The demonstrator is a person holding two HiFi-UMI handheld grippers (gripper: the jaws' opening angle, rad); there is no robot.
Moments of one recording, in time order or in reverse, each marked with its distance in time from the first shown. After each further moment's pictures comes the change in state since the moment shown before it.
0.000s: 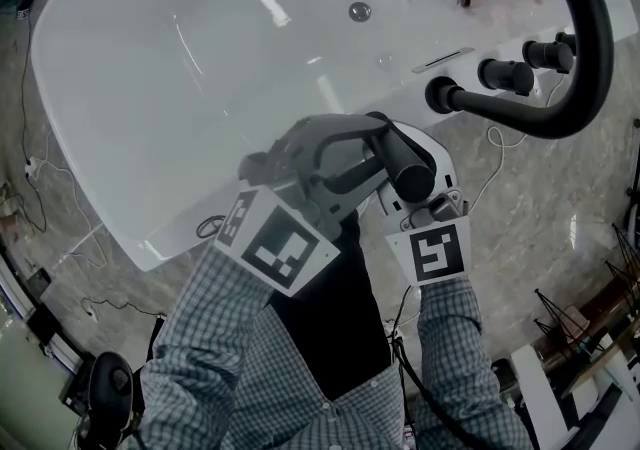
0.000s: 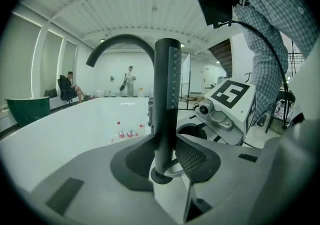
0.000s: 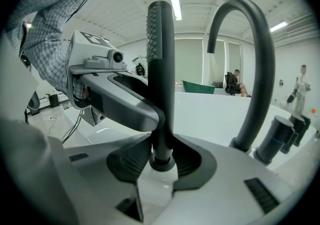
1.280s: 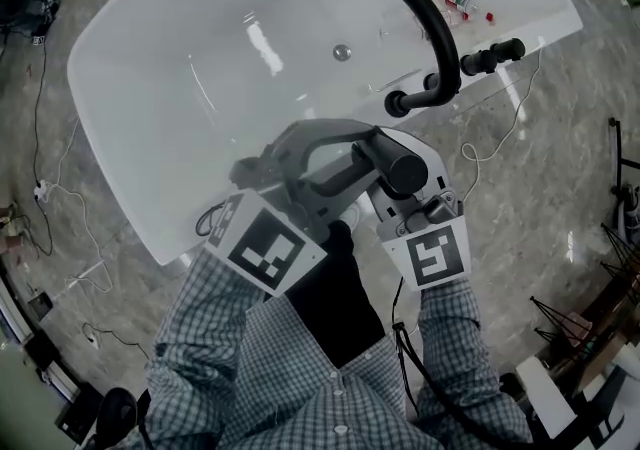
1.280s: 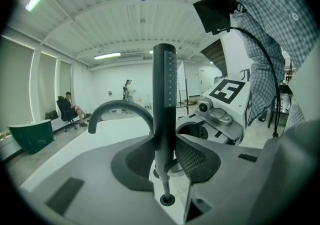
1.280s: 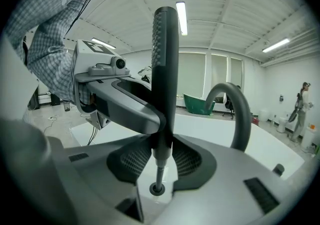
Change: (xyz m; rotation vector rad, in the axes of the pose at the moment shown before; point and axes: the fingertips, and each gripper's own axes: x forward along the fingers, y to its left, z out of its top) left arm -0.068 -0.023 0.156 0.136 -0.078 0.028; right arm -0.099 -0.008 0.142 -0.083 -0.080 -0.016
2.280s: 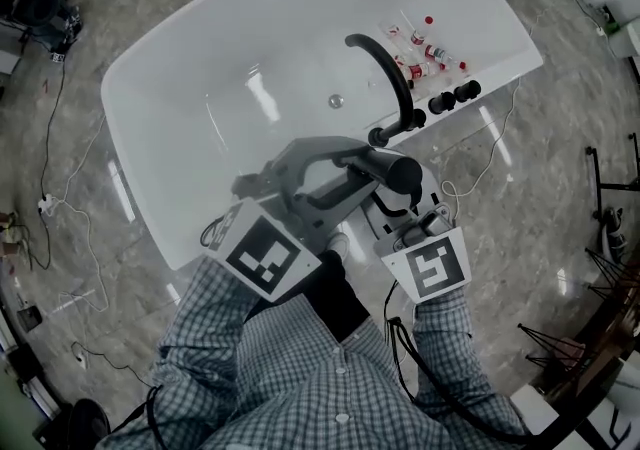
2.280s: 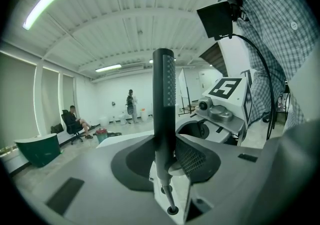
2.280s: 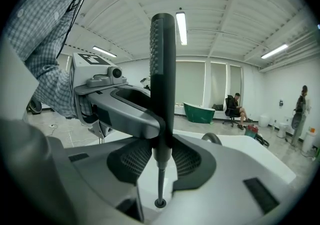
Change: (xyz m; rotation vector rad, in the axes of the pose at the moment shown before) left arm -0.066 -0.007 0.139 0.055 -0.059 0.056; right arm -0.077 -0.005 0.155 0.071 -0.199 -0.039
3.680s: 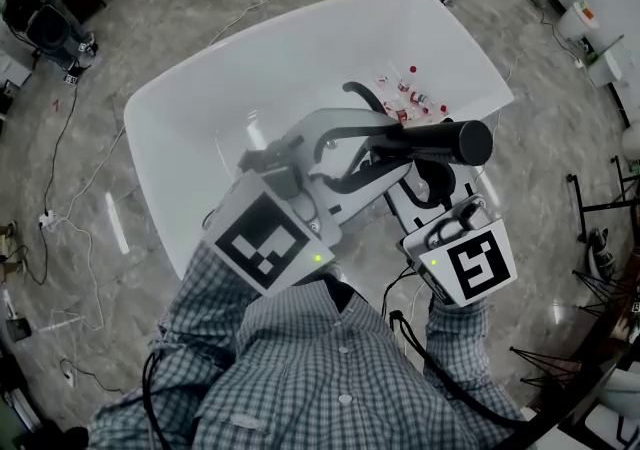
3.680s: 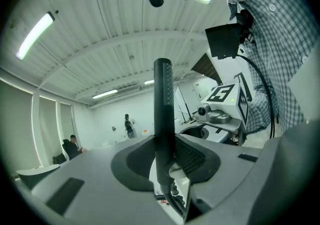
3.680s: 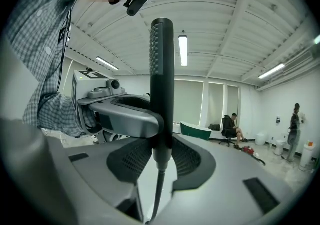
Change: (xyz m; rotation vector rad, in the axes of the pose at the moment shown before) left arm -0.069 0.010 0.199 0.178 -0.173 0.018; right arm -0.067 -0.007 0.198 -0.025 -0.148 -0.052
